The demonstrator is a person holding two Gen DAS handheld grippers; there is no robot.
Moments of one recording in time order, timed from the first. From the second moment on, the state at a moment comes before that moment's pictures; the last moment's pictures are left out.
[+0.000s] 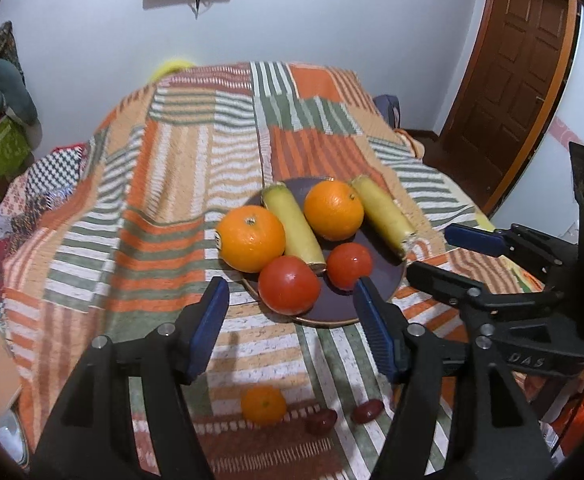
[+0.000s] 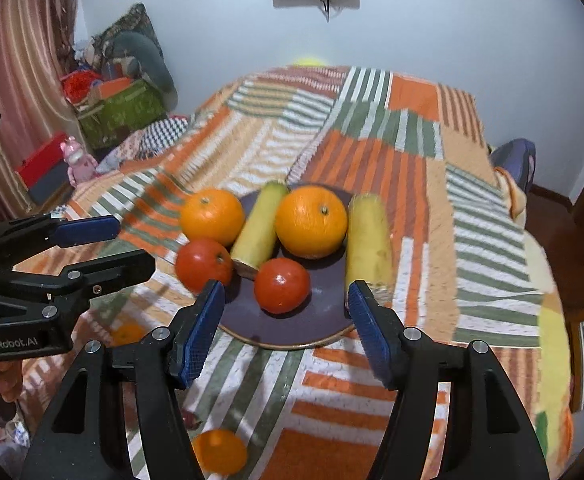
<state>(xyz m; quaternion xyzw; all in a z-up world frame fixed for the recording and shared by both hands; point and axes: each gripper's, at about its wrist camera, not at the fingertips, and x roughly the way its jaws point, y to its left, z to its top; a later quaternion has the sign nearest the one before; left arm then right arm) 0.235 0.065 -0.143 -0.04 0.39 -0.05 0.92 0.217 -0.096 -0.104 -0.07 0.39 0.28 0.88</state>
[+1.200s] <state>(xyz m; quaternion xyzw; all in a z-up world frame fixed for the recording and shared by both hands) 0.179 0.082 -0.221 -0.05 0.46 -0.04 0.89 0.147 -0.096 -0.176 -0.06 0.47 0.30 0.83</state>
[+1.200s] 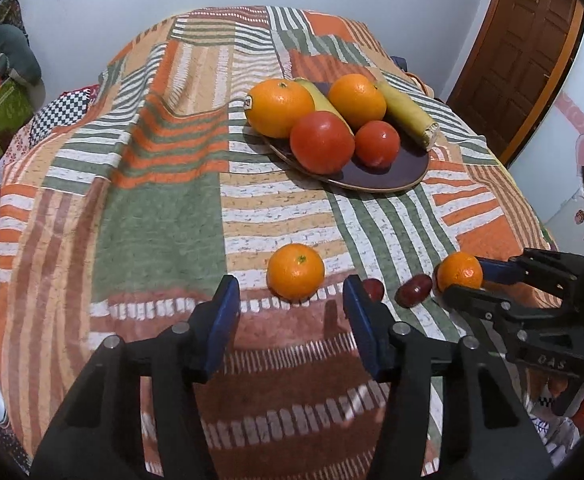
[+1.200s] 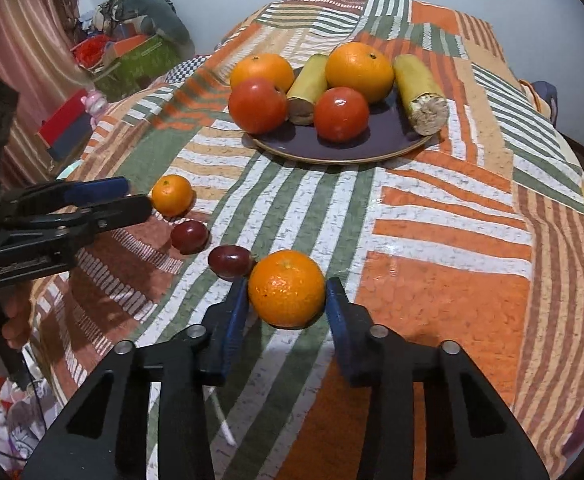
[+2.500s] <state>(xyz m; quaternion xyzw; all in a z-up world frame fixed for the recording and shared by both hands) 0.236 0.059 -0.158 -0.03 0.39 -0.07 0.92 0.207 -0.120 -0.112 -0.01 0.38 0.28 0.88</state>
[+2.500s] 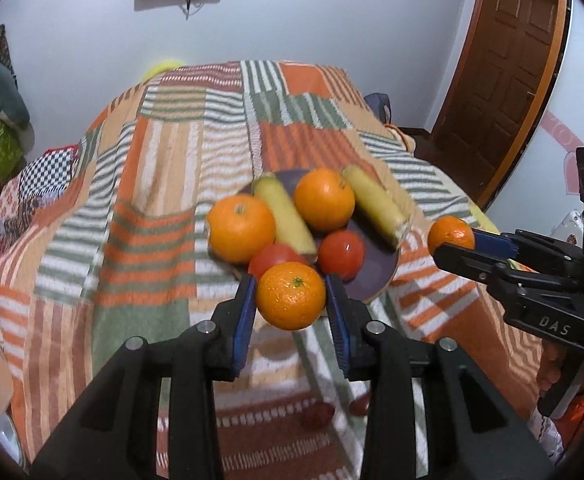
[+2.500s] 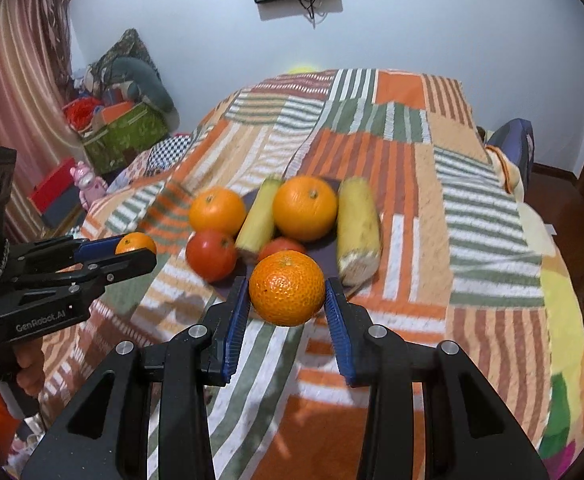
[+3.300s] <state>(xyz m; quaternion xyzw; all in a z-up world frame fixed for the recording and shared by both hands) 0.329 0.047 -0.181 -0.05 0.40 -0.08 0.91 0.272 -0.097 -0.138 -0.03 0.40 0.28 0.87</state>
